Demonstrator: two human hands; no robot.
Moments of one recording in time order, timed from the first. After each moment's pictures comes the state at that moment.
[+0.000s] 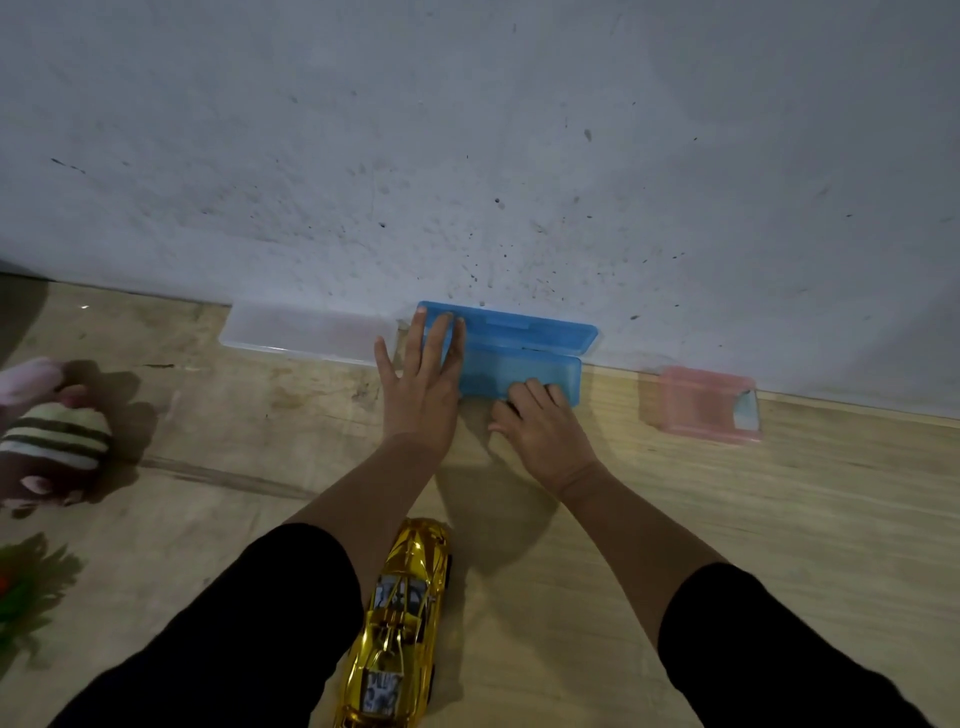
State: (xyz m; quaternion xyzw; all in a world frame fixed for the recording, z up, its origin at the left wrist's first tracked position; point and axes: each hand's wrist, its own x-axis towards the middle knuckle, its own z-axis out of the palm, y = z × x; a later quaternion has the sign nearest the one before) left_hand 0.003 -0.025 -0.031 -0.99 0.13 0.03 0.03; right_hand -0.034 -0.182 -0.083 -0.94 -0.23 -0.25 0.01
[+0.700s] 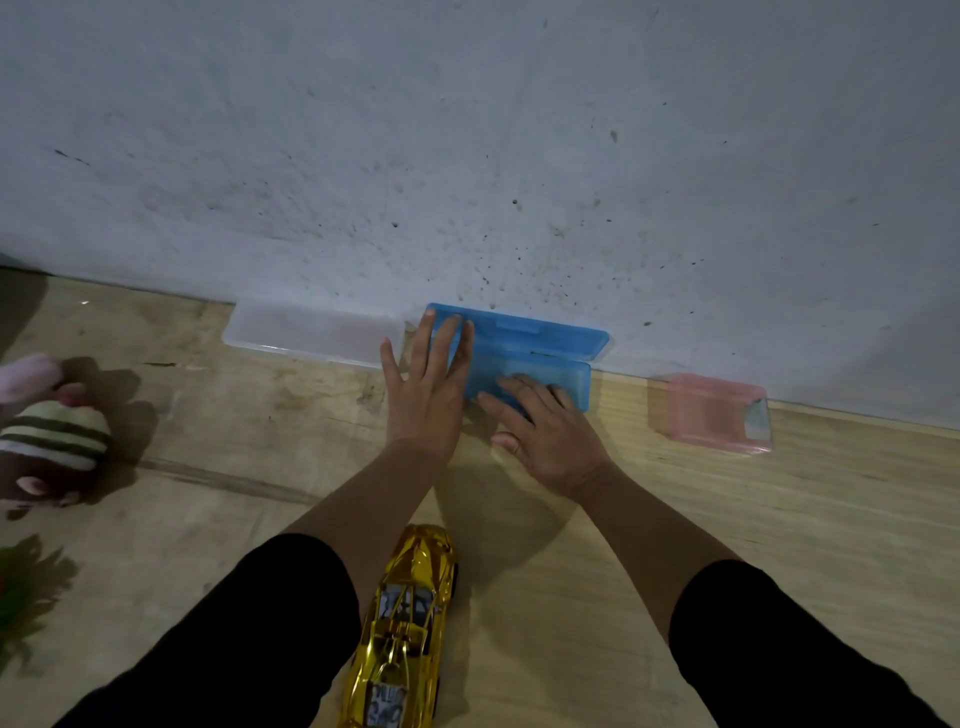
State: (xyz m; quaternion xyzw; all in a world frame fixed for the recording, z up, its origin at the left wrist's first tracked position) left_hand 0.006 -0.021 -0.037 -0.99 0.15 0.02 0.02; right_hand -0.033 -0.187 -0.068 -0.97 -0.23 -0.02 0.07
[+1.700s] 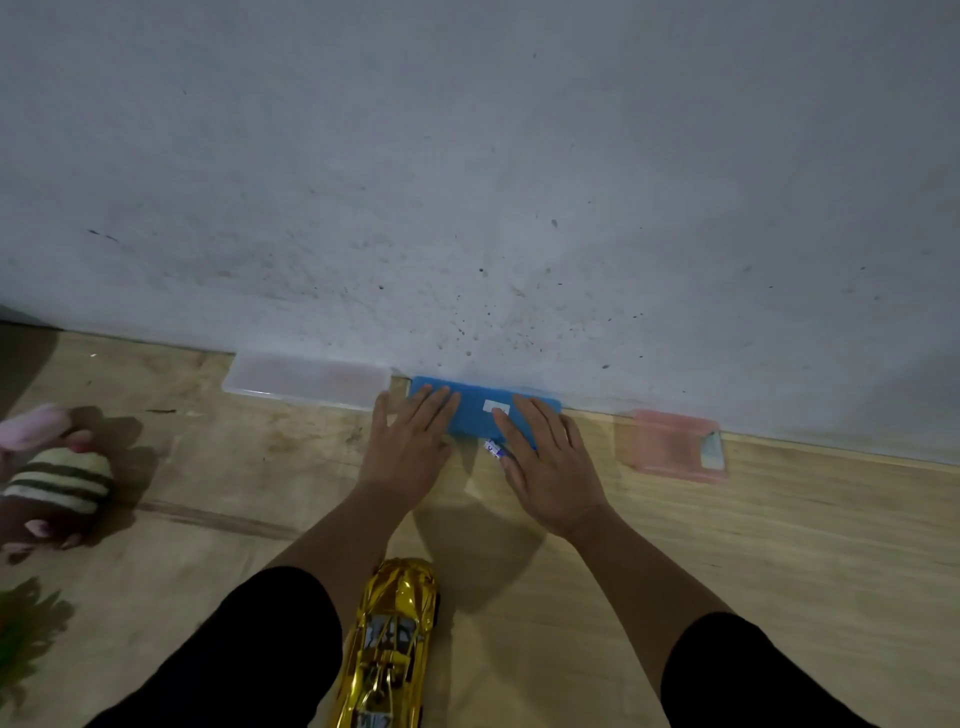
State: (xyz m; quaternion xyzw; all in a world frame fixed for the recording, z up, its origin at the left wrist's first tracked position) left_hand 0.002 -0.008 -0.028 -0.97 0.23 0.08 0.05; right_hand -0.050 -0.200 -0.047 -0.99 -0.13 -0.10 0.04
